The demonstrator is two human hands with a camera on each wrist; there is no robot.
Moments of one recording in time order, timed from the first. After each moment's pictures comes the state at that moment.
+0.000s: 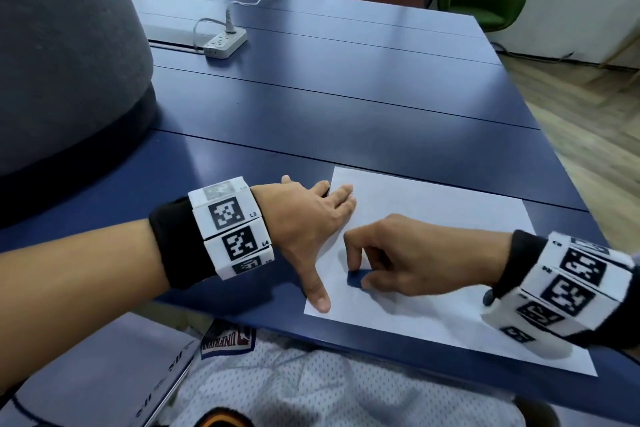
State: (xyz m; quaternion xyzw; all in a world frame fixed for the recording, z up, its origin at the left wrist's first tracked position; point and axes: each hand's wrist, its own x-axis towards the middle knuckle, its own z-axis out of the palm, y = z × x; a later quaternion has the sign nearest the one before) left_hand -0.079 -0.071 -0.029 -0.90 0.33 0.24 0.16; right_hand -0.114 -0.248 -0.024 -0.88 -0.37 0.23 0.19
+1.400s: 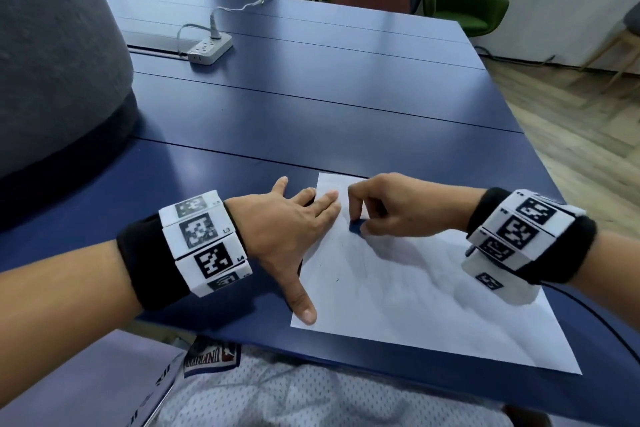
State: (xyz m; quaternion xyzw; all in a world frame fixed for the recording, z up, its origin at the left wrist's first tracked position) left_hand -0.074 -0.063 -0.037 -0.90 0.35 0.23 0.14; right_hand -0.050 -0.268 -0.027 -0.92 -0.28 0.19 0.18
